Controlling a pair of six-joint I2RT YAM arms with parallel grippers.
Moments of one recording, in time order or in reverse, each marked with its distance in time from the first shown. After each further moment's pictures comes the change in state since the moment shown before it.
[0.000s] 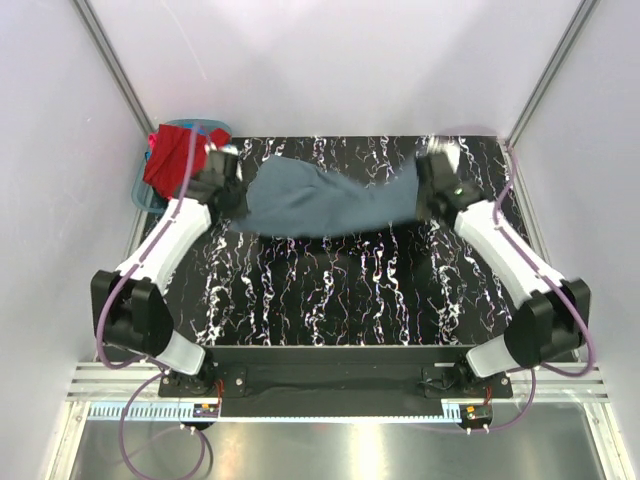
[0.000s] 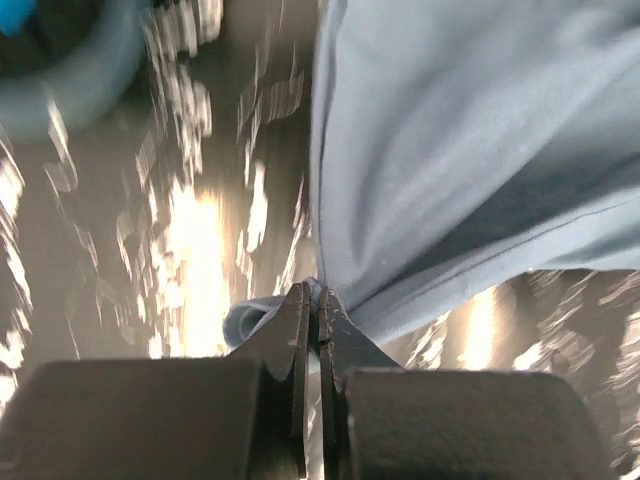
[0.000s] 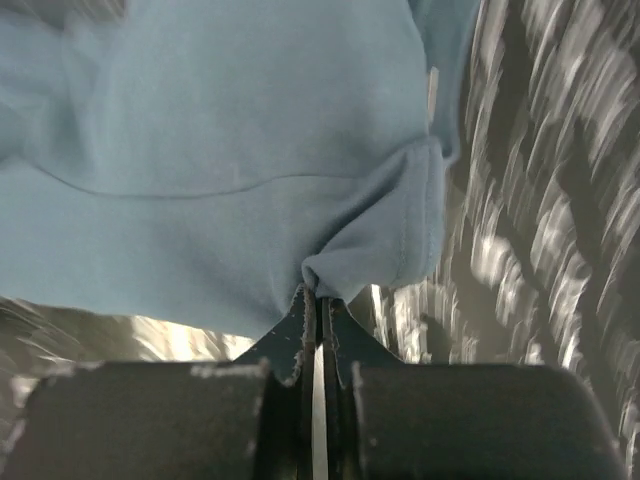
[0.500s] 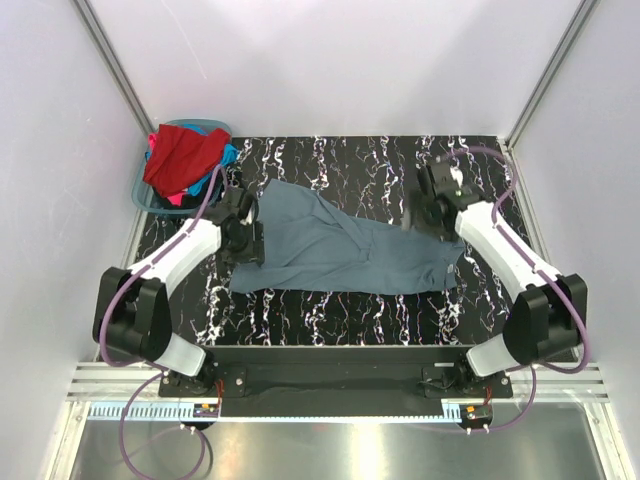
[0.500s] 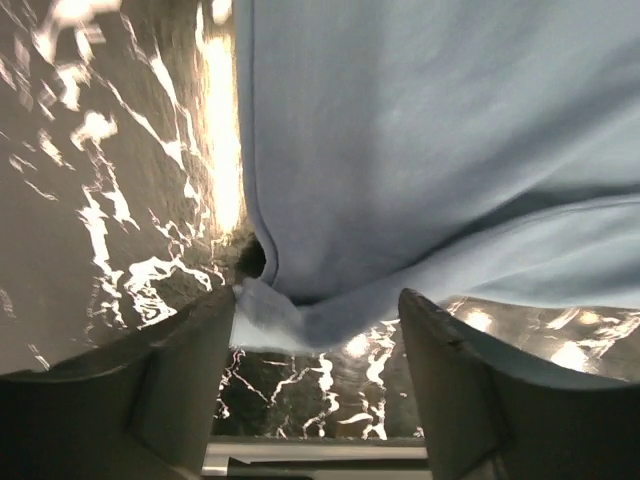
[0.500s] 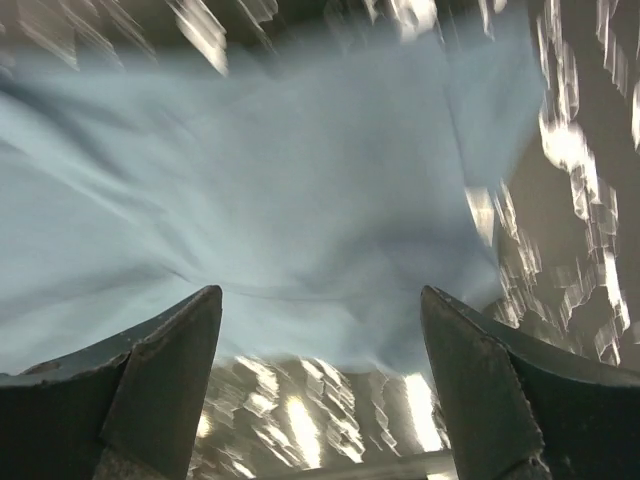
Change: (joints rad) left arm -0.066 -0.027 -0.317 -0.087 0.055 -0.038; right arm -0.045 0.003 -0.162 -0.158 -0.179 0.195
